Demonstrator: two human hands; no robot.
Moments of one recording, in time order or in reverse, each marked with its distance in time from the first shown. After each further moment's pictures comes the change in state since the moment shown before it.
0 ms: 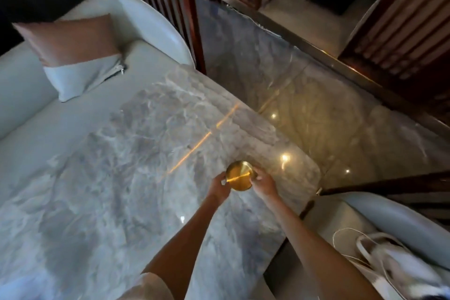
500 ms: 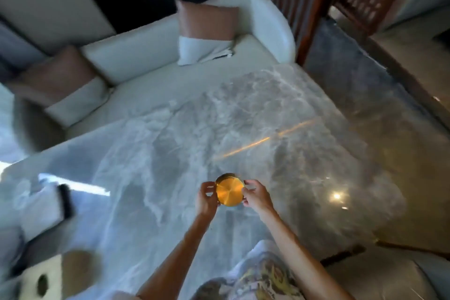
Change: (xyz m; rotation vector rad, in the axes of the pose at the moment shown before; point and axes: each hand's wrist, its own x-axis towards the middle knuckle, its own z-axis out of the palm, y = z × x) left_hand -0.196 -0.161 -0.152 -0.561 0.593 -0.045; right_hand -0.174 -0.057 0.182 -0.027 -0.387 -0.114
